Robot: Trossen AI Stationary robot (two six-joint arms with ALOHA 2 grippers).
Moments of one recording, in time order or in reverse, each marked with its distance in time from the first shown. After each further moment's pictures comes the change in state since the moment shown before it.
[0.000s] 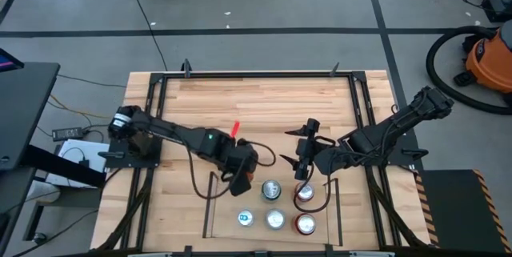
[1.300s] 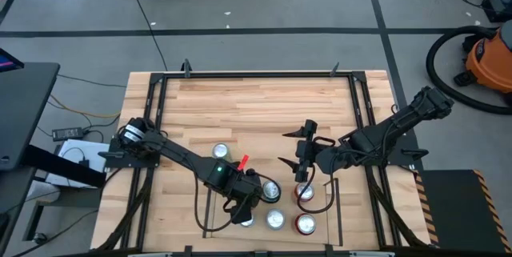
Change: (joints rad) left arm -0.157 0.144 -0.001 0.167 -0.017 0.051; right arm 0.004 0.000 0.000 0.065 -0.039 -0.053
